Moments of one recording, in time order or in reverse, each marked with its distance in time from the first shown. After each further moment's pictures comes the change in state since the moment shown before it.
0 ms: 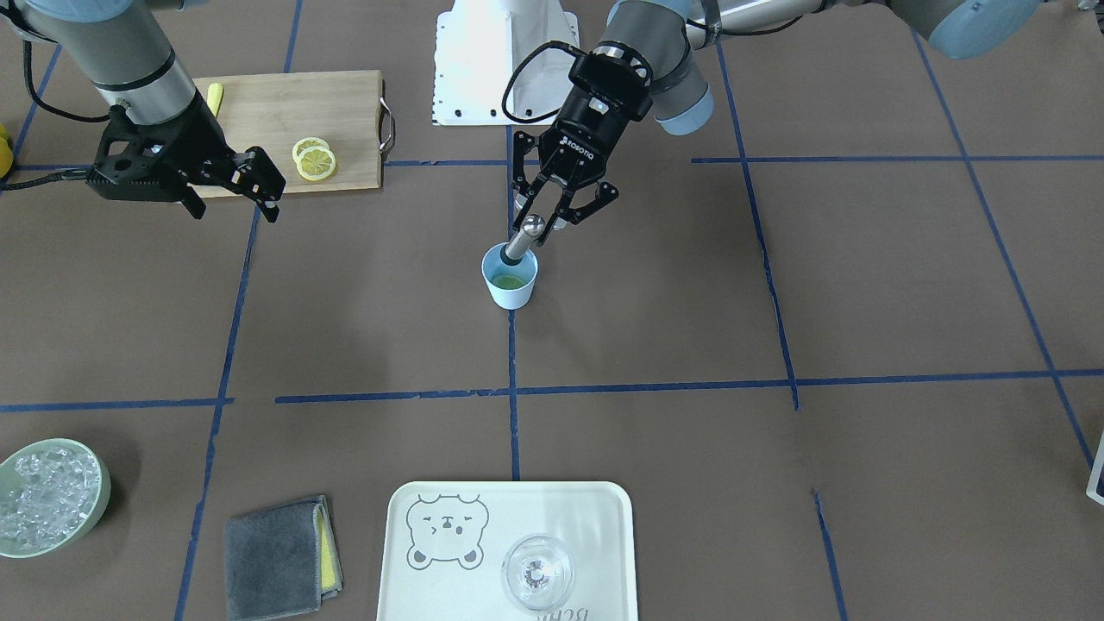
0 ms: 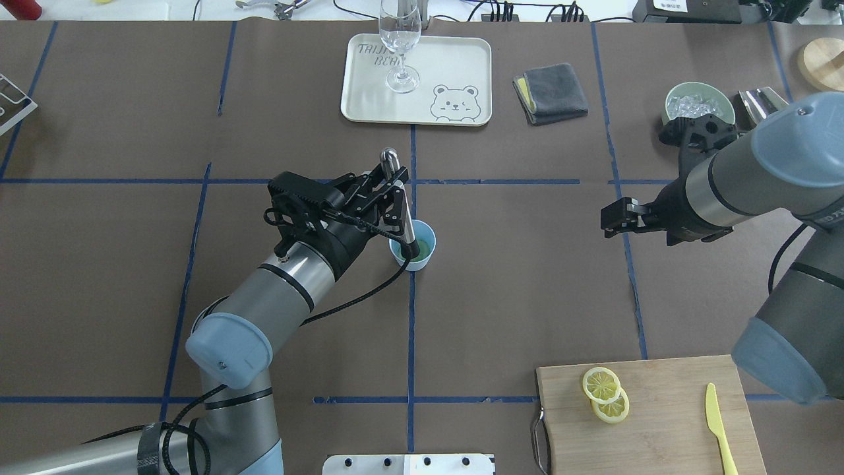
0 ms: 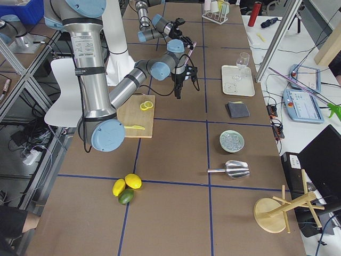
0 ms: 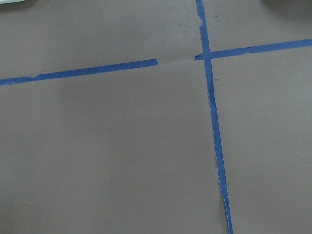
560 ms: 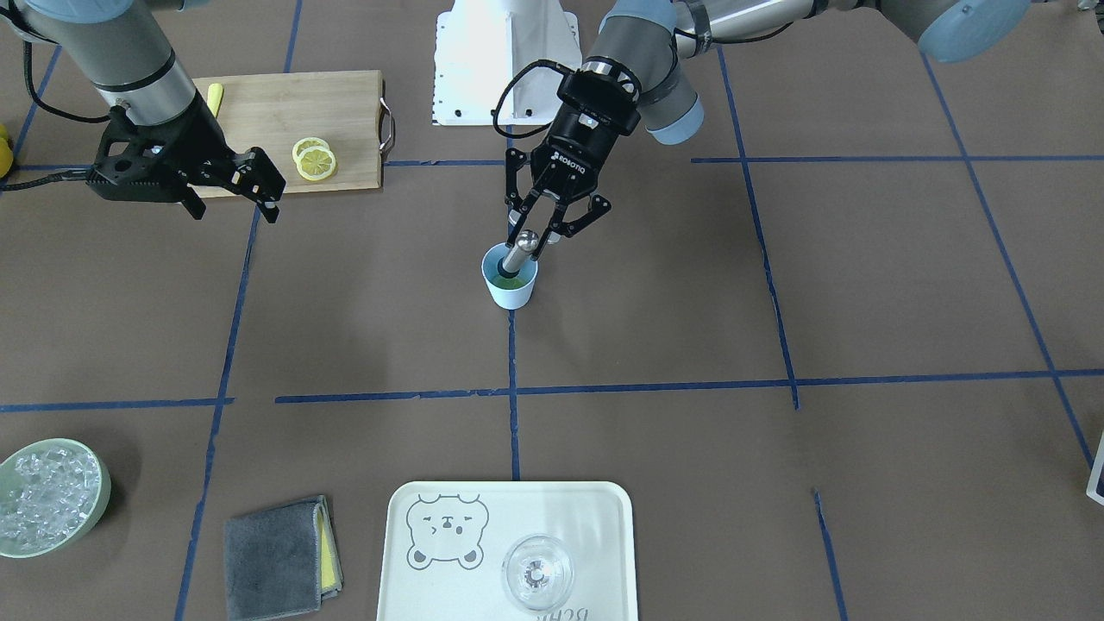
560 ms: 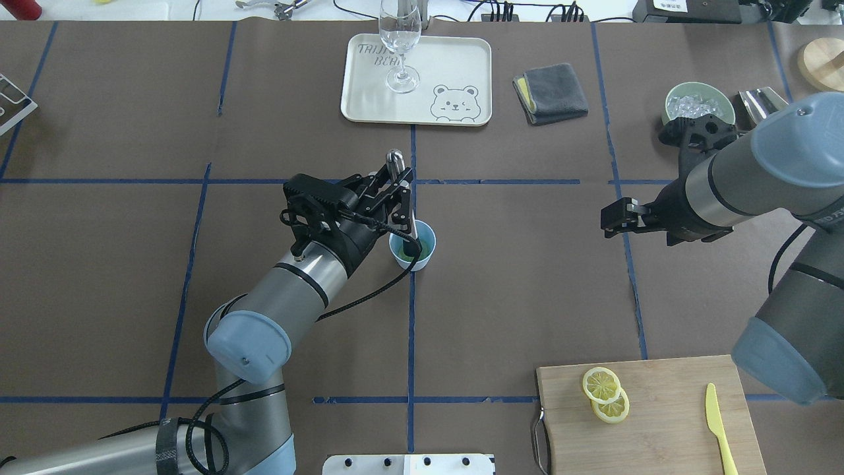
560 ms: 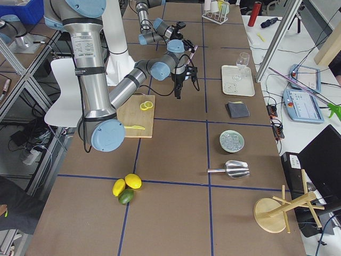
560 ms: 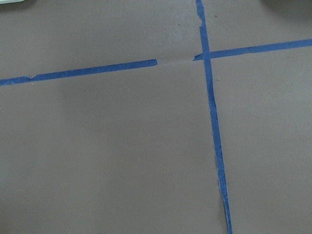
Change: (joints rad) left arm 0.002 -0.030 0.070 -0.005 0.016 -0.002; right arm 0.000 0.000 -0.001 0.000 0.000 0.000
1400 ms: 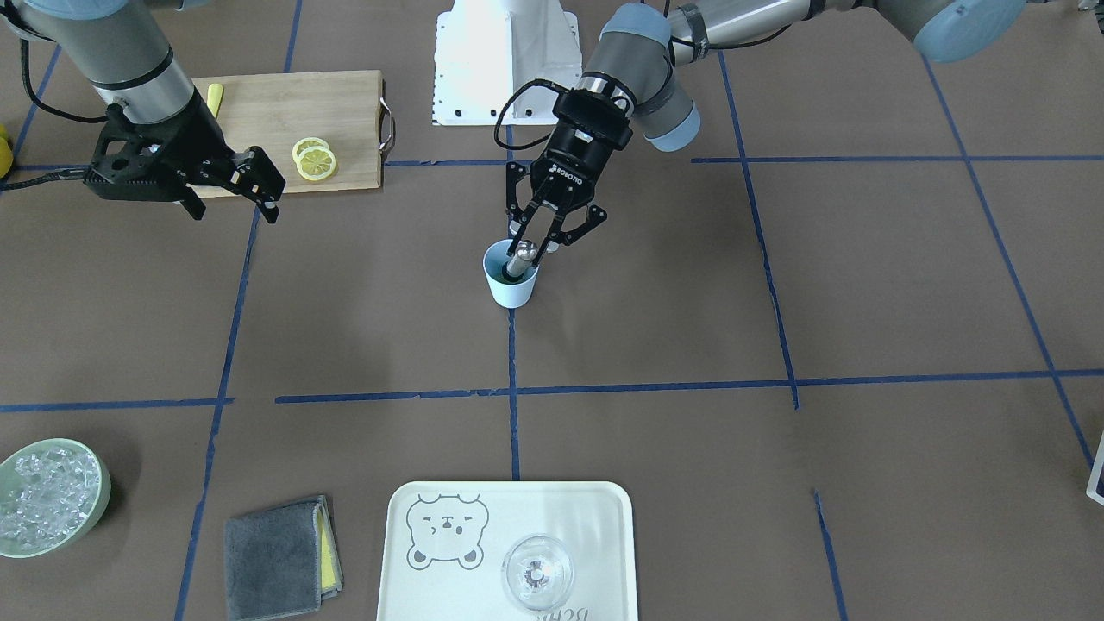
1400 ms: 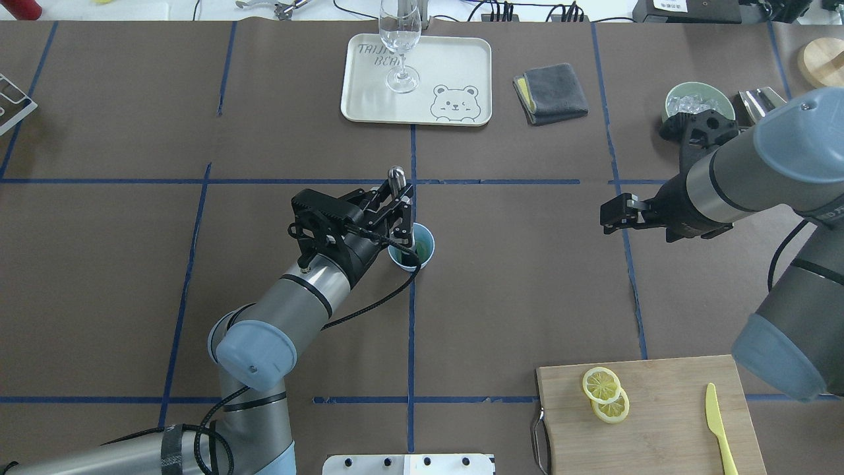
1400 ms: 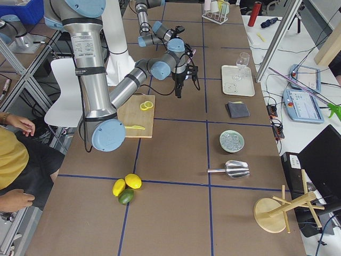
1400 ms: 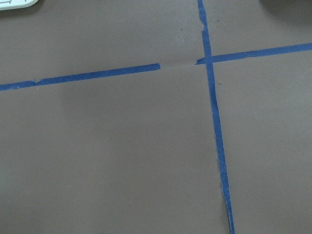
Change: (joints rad) left arm 0.019 0.003 0.032 -0.015 -0.001 -0.001; right arm 0.008 0.007 0.001 0.000 0.003 0.001
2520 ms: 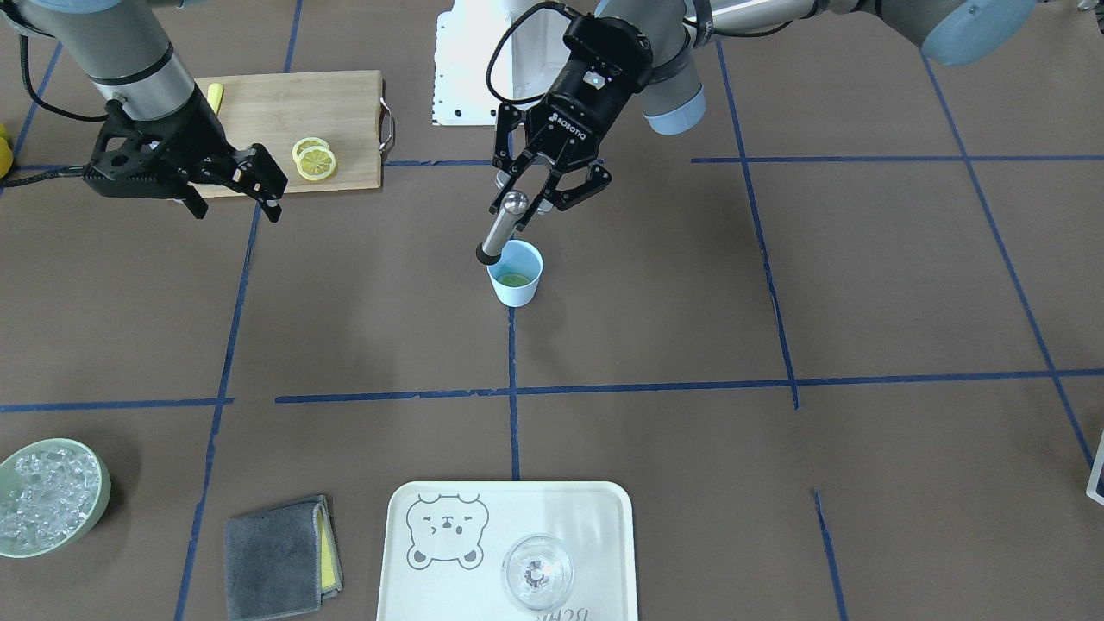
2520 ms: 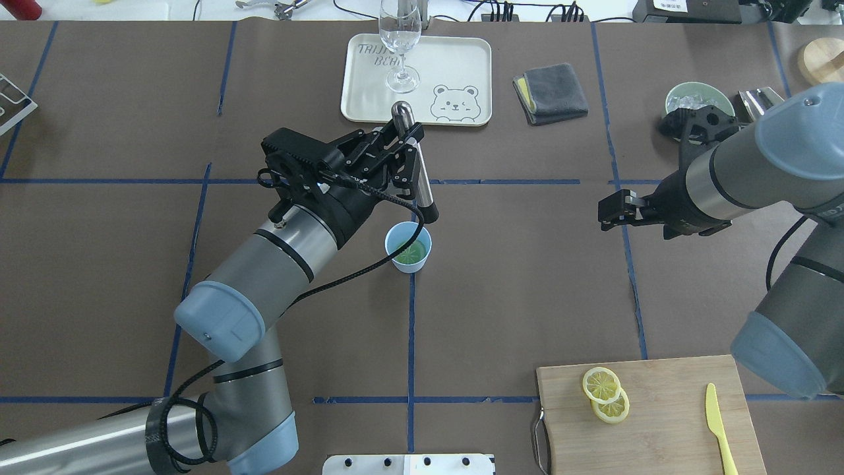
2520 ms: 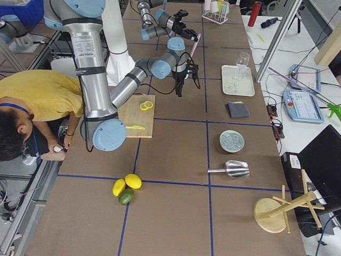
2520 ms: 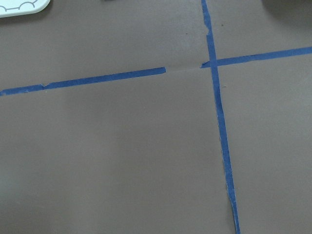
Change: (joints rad) left arm -0.093 -0.014 -0.160 -0.012 -0.103 0.080; right arm 0.004 0.010 0.005 0.000 0.001 0.007
